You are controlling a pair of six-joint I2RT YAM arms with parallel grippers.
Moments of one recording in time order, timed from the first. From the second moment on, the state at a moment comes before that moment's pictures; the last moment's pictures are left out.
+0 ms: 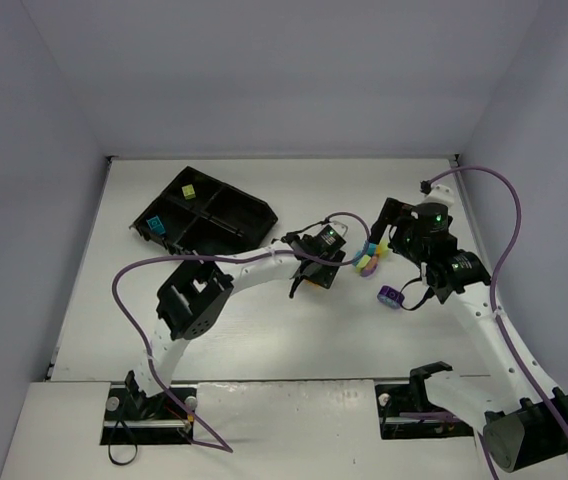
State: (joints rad) left arm -0.93 2.13 1.62 -0.53 -0.20 -0.38; right arm 0.26 1.00 0.92 -0.49 0.20 0.45
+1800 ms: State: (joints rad) left arm -0.85 1.25 0.95 0.00 0.09 0.25; right arm 0.39 1.35 1.19 -0.44 -0.69 0.45
